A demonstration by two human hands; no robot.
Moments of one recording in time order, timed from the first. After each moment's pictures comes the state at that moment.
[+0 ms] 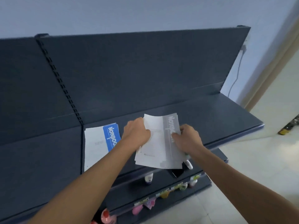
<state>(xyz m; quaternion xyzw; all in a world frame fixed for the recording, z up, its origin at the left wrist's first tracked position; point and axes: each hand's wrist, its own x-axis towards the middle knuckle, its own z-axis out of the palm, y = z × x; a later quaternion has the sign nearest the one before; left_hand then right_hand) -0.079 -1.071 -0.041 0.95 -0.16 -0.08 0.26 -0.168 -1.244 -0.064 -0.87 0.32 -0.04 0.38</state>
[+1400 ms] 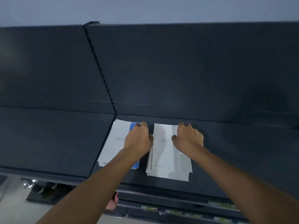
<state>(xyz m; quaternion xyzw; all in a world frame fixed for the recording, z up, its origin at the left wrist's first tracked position) -0.028 -1.058 -0.083 0.98 0.04 0.00 0.17 -0.009 -1.234 -0.094 -1.00 0.02 0.00 0.09</state>
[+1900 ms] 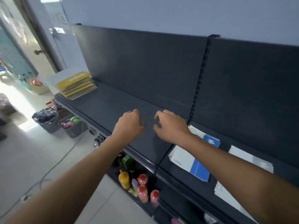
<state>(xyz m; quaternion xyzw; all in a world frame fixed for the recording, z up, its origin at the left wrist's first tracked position) -0.136 -0.807 -0.014 0.94 0.26 0.08 0.18 -0.046 -0.955 -0.017 -0.89 -0.42 0.00 0.18</state>
